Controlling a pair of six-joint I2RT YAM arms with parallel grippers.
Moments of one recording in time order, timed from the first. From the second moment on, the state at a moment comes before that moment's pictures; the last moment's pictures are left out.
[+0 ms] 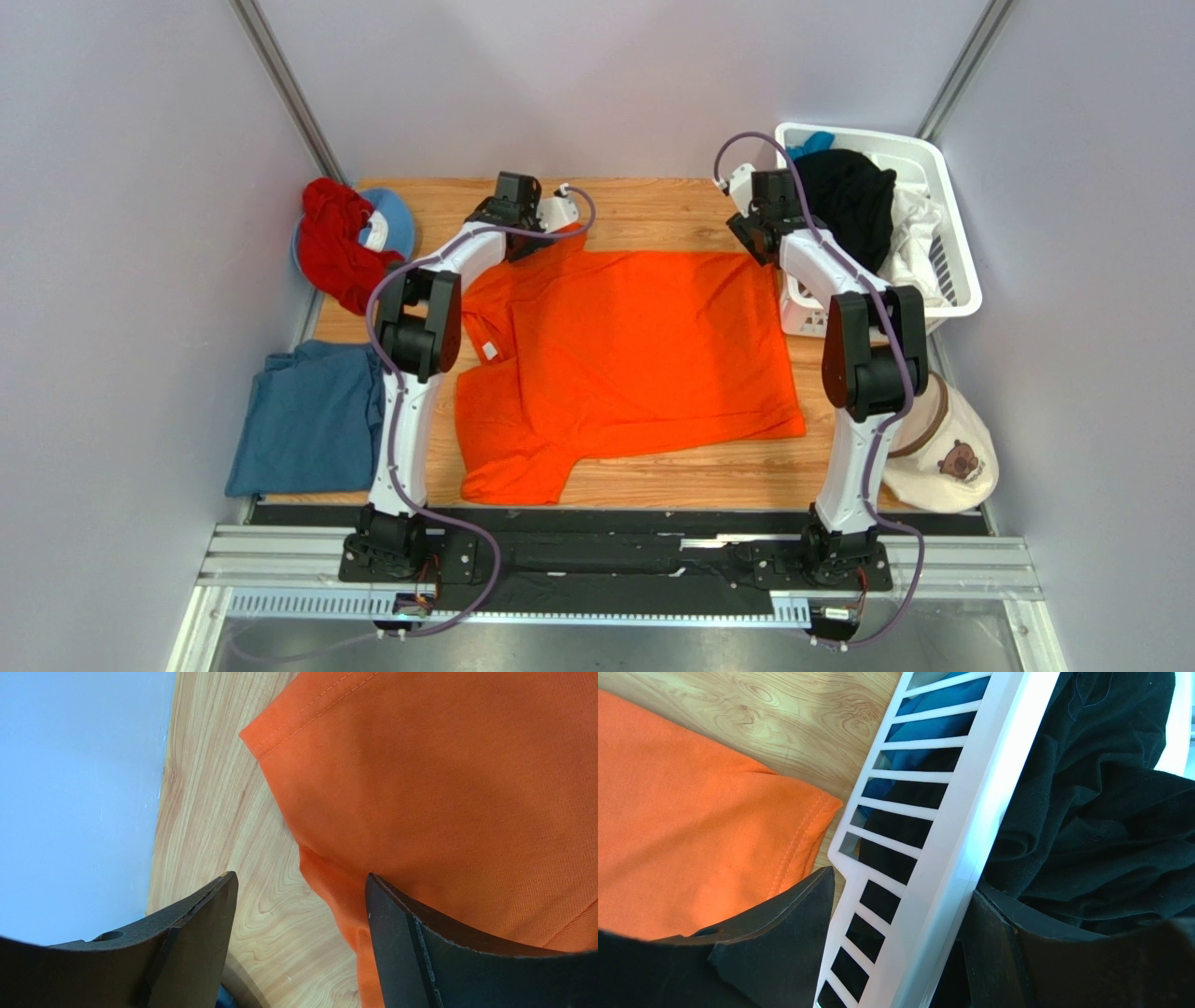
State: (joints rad) left arm -0.27 2.40 1.93 -0.26 -0.14 0.97; right arm 0.16 2.03 1.58 -0.28 0.33 -0.61
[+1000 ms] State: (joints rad) left arm -0.19 2.65 2.28 -0.24 -0.22 1.18; right arm 0.17 1.98 1.54 -0.29 0.32 -0.63
